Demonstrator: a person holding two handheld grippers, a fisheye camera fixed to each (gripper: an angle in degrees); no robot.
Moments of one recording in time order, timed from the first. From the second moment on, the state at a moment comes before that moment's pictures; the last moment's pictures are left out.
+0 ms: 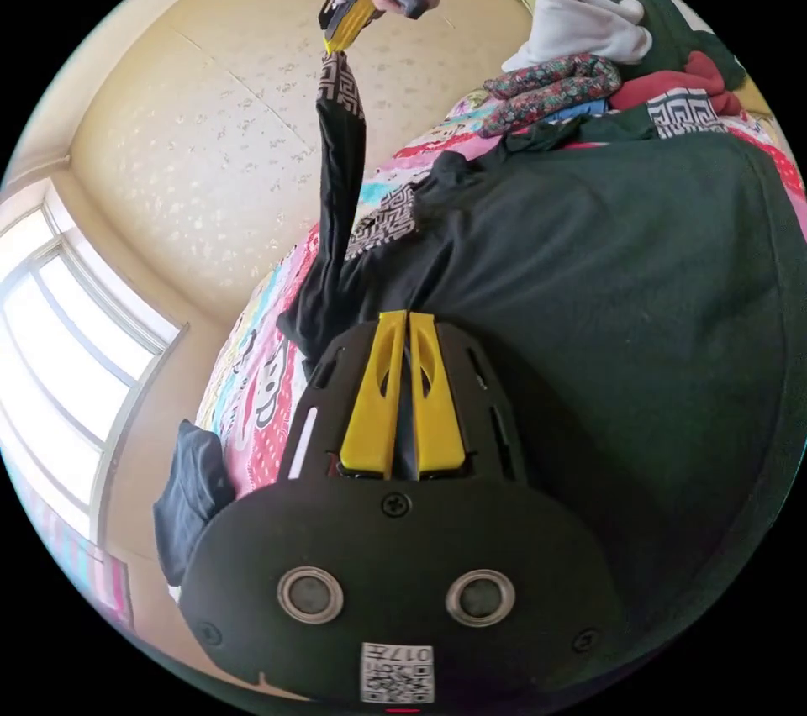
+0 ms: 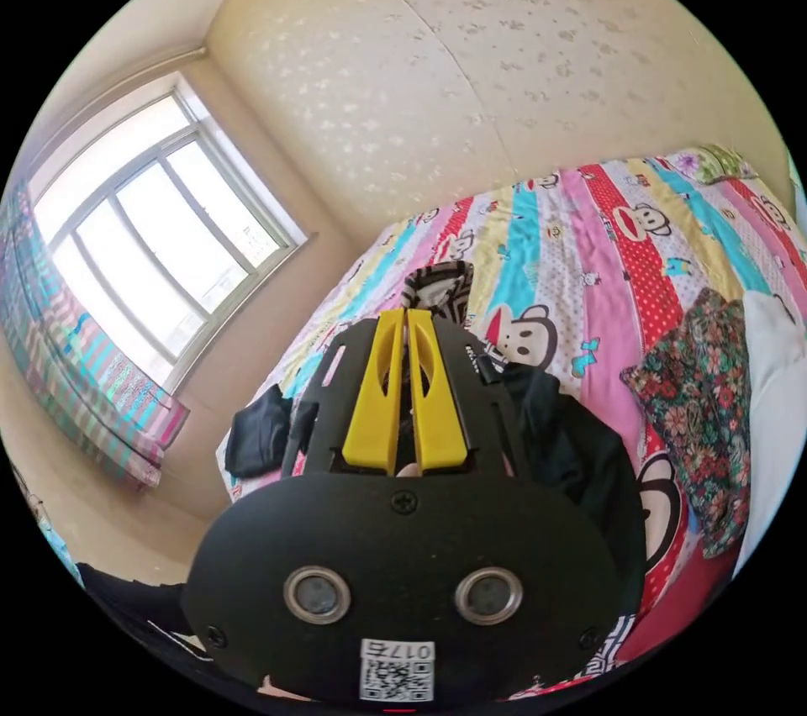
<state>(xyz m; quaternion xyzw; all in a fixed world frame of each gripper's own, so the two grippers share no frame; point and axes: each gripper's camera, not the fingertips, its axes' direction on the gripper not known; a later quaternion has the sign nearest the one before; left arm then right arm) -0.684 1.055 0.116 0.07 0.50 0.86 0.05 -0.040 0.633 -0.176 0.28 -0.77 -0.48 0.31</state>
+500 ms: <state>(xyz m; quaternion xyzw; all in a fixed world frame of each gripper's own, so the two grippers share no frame) -0.464 1.124 0.134 -0.36 0.41 0.78 0.31 0.046 0.666 -0.241 0.27 -0.79 -0.56 -0.04</state>
